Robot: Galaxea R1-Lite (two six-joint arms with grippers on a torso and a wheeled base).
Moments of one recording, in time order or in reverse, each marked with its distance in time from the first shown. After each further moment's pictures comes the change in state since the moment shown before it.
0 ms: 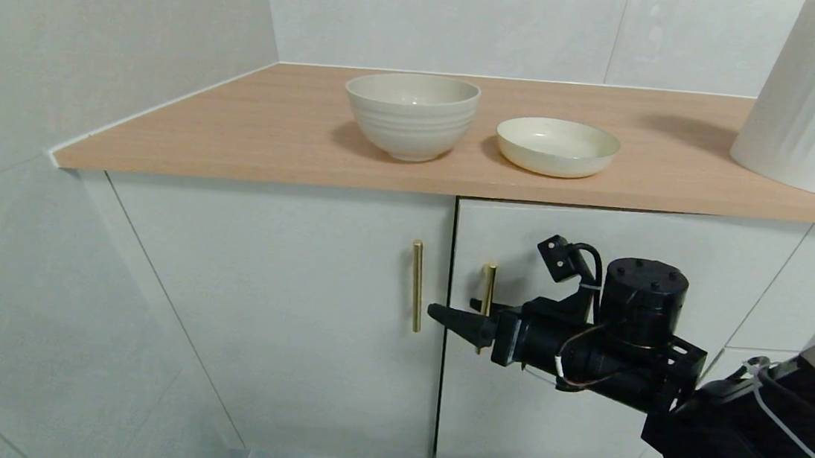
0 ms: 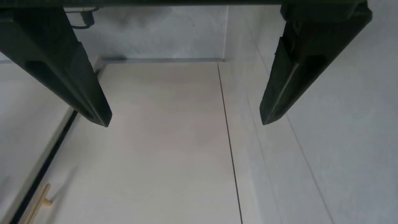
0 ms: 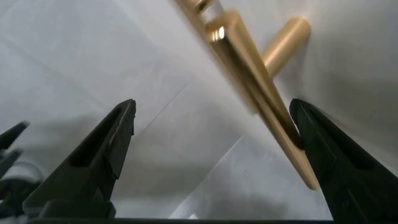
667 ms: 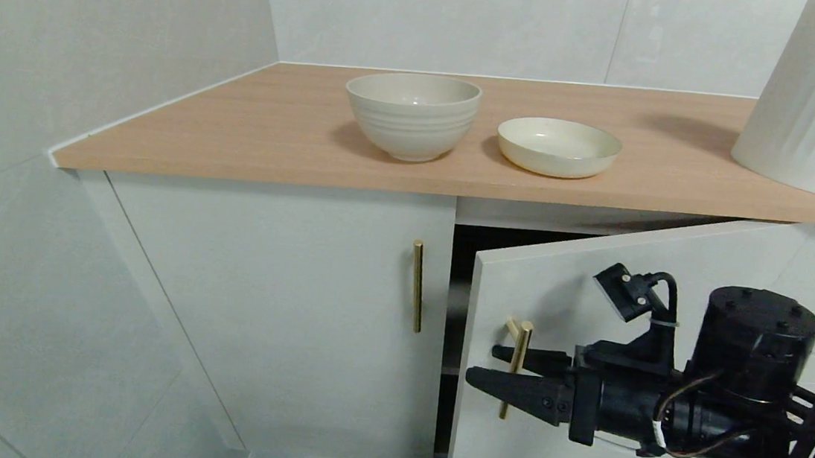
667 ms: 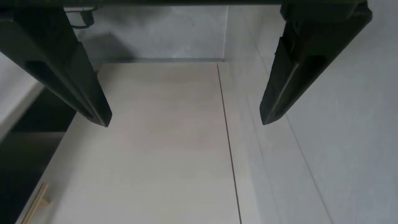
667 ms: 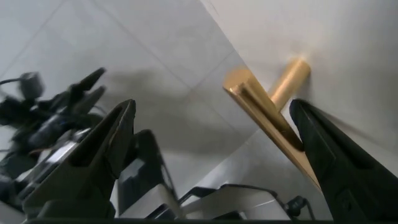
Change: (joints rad) left arm 0.000 0.000 0.000 0.000 0.000 -0.001; right arm -0.006 -0.246 0.273 -0.006 0.207 0.032
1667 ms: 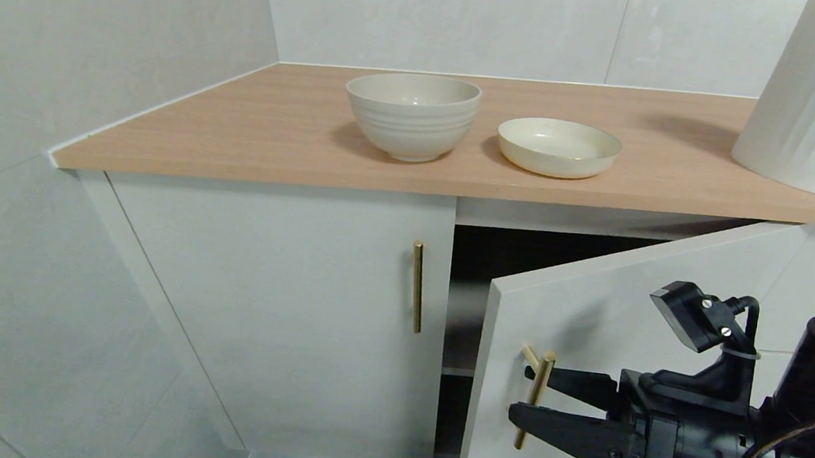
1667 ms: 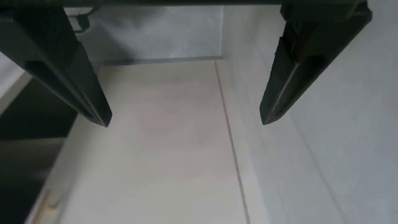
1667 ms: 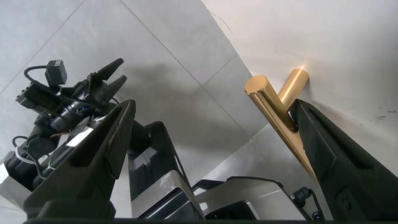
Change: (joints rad) left arm 0.000 0.000 -0.002 -0.002 -0.029 0.043; right arm 0.003 -0.154 0.136 -0.001 0.001 -0.005
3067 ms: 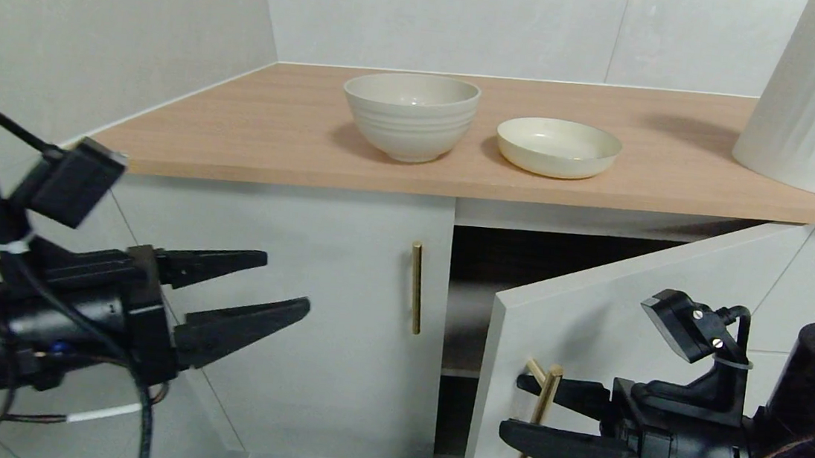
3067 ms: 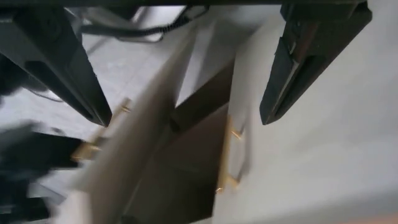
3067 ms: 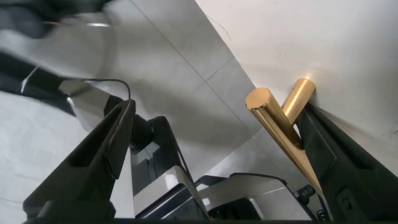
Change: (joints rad) left arm -0.312 1.312 -0.548 -0.593 -0.521 -0.142; right arm 0.043 0.012 0.008 -0.003 -0.004 -0.002
